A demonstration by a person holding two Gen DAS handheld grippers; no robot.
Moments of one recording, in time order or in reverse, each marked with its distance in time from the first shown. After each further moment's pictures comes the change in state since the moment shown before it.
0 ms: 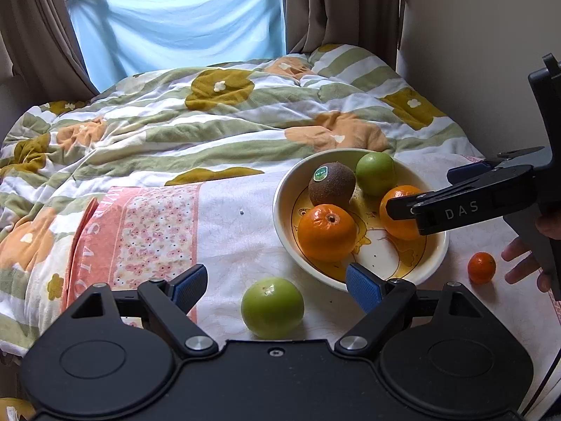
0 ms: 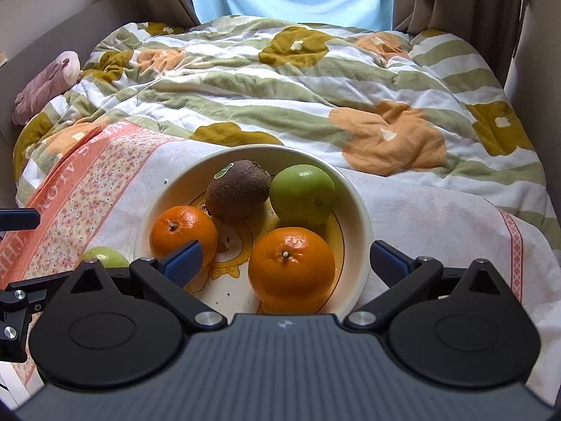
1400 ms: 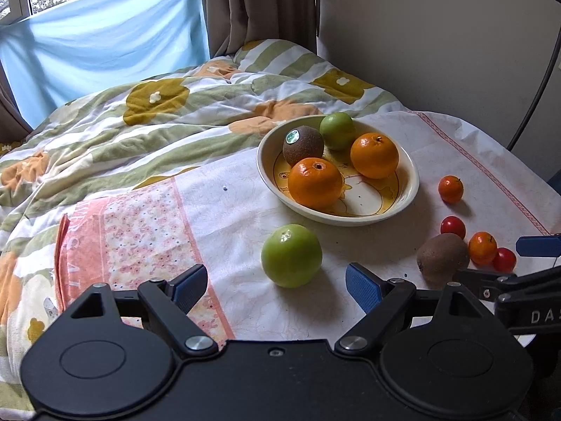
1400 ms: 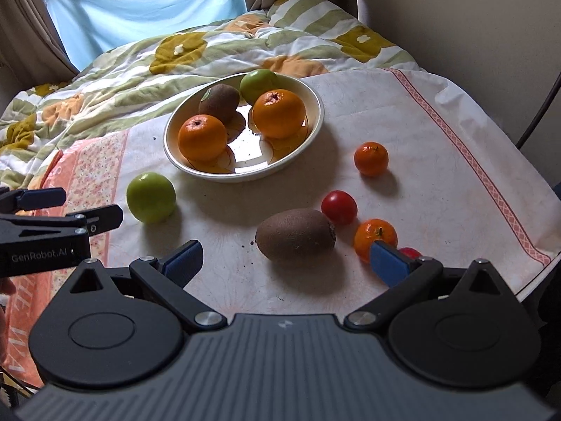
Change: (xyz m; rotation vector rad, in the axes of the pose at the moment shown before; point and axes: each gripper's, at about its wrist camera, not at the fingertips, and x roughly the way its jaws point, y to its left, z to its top) left arm 0.005 0.056 -0.043 0.226 -0.015 -0.237; right arm -0.084 0.127 -0.124 0.427 0.004 -0.358
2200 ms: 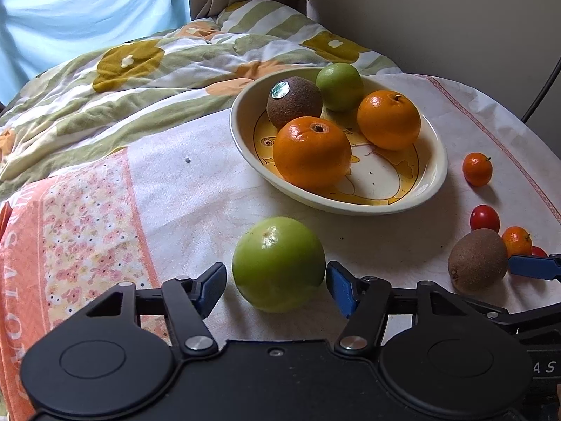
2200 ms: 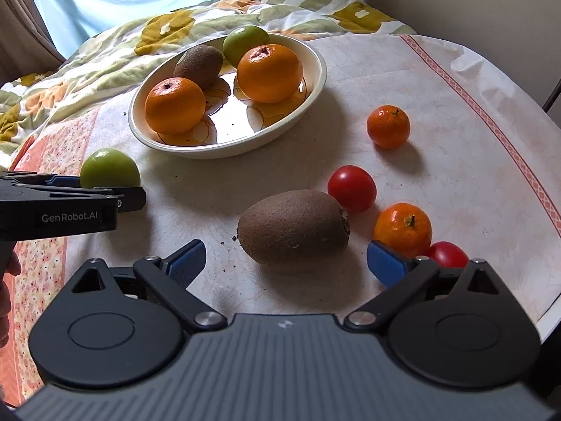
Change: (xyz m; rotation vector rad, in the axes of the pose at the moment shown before) left arm 0.080 -0.003 0.008 -0.002 0.116 -0.058; right arm 0.062 -0.003 -0.005 0.033 0.059 -0.006
